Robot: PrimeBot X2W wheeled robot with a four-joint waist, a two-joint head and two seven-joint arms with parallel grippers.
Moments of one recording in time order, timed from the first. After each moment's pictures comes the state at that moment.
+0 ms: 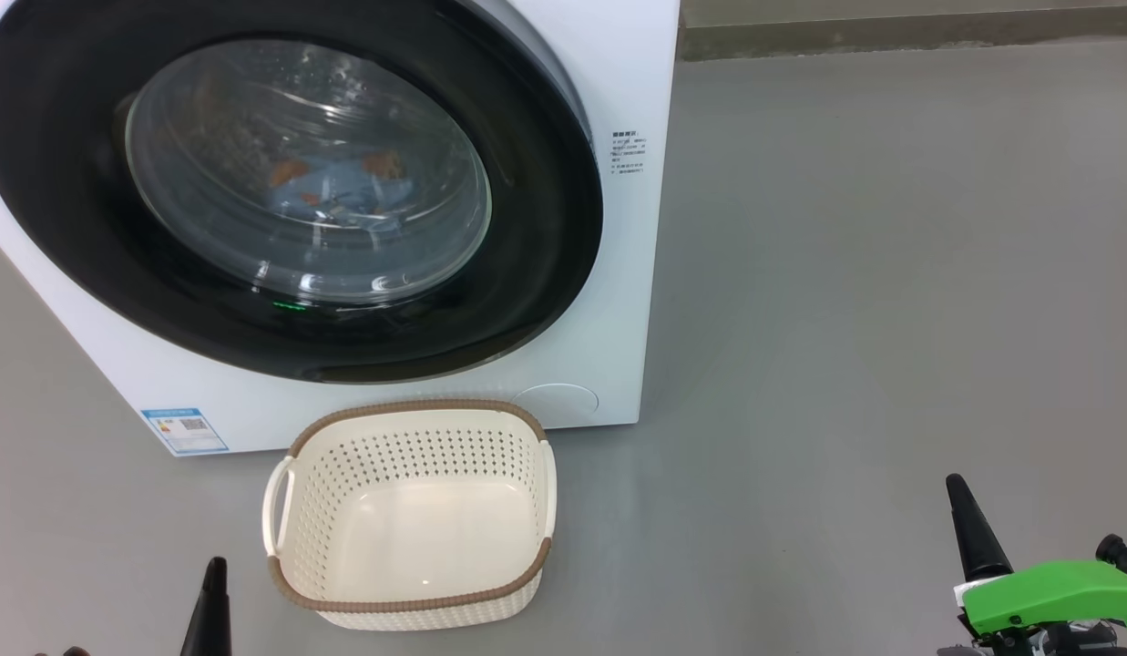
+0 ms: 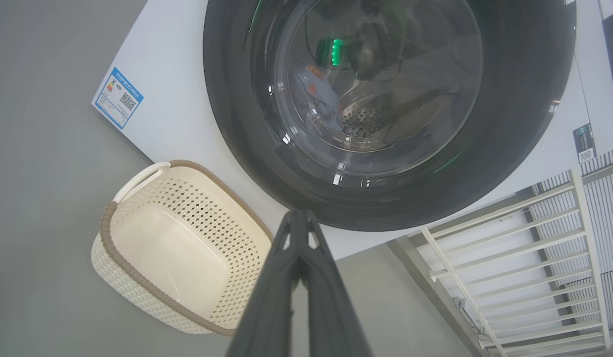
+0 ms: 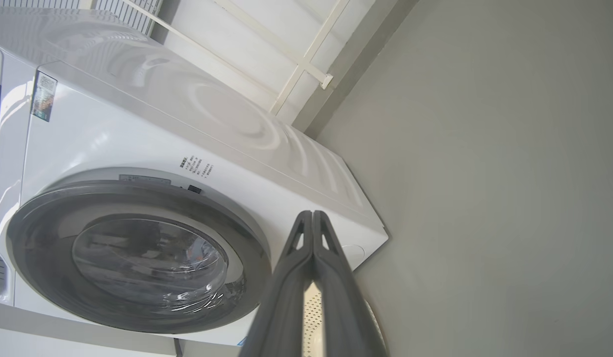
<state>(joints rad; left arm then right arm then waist) -0.02 0.10 0.03 0.34 -1.09 -0.13 -0.04 -0.03 -0.08 -0.06 0.33 1.08 0.13 -0.04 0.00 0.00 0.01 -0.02</state>
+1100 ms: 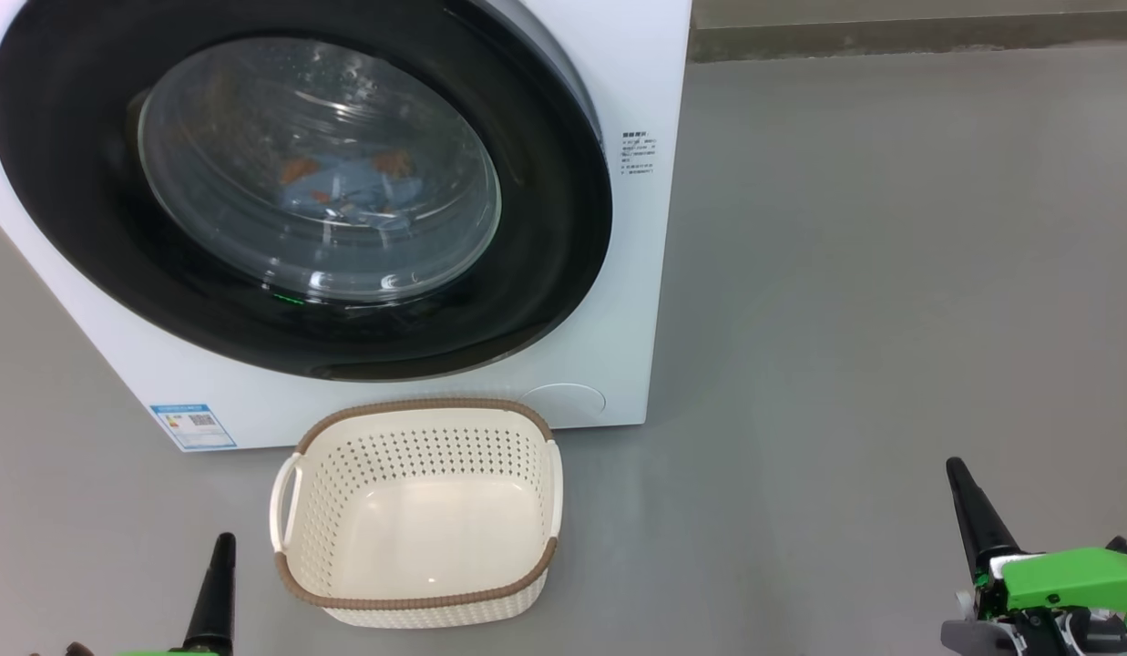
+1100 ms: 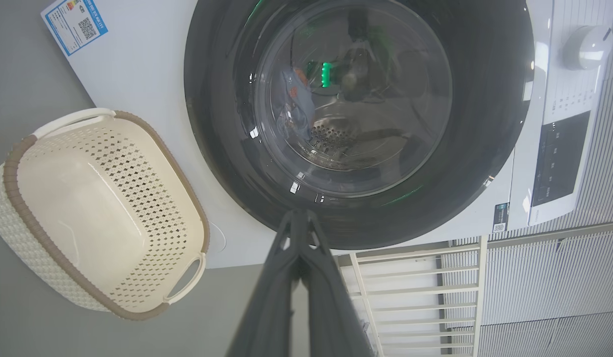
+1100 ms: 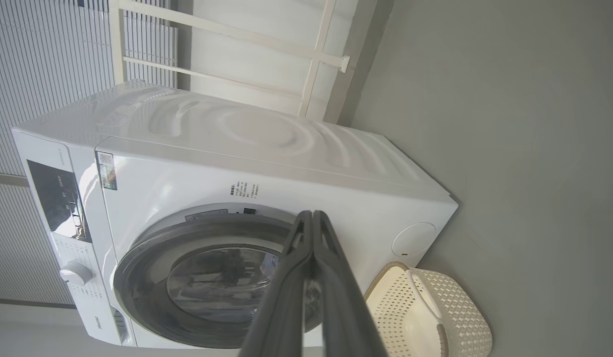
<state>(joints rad) -0.04 0.06 0.06 0.30 -1.41 -0.13 0.05 -0.05 -0.06 -0.10 0.30 1.41 0.13 0.05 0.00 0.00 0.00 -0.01</state>
